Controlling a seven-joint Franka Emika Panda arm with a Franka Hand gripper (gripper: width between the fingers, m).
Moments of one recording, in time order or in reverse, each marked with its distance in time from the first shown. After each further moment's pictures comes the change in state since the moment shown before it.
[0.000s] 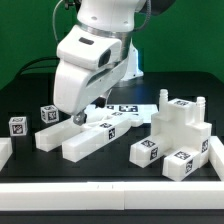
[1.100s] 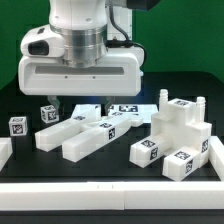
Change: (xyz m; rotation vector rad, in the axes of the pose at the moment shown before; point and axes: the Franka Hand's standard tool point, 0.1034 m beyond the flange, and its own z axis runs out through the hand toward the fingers) arm -0.013 0.009 0.003 0.162 0.073 1.190
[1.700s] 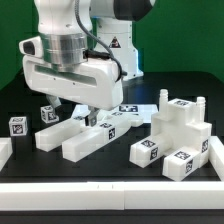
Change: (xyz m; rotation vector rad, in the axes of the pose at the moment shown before) arm -0.016 0.018 0.021 0.076 0.077 0.538
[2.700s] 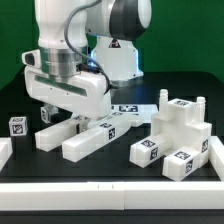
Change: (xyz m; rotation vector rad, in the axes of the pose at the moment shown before) arm -0.015 0.041 0.039 -0.013 0.063 0.015
